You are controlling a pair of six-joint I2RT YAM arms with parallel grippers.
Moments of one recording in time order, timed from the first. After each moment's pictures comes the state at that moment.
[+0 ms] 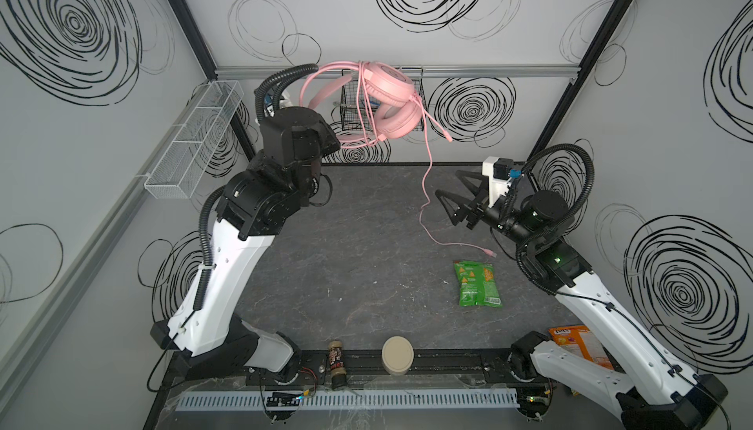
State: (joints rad) left arm -0.60 1.45 2.14 -0.90 -0.69 -0.61; right arm 0.51 0.98 1.00 0.10 -0.40 0.20
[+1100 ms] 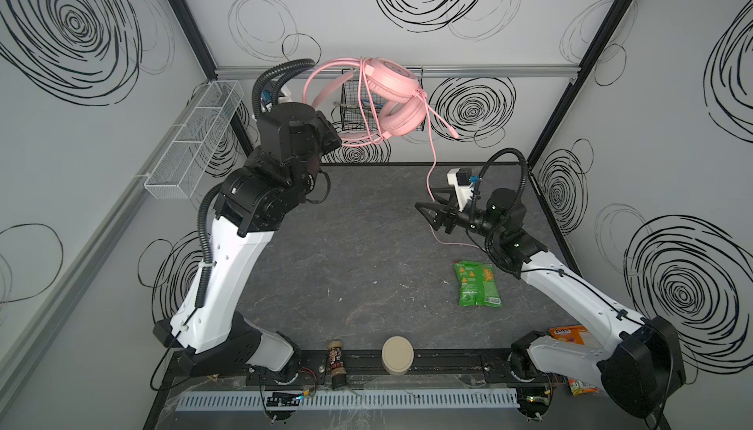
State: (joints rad) left arm -0.56 1.47 2.19 -0.91 -0.60 -0.65; right arm 0.50 1.19 0.87 0.28 -0.53 0.20
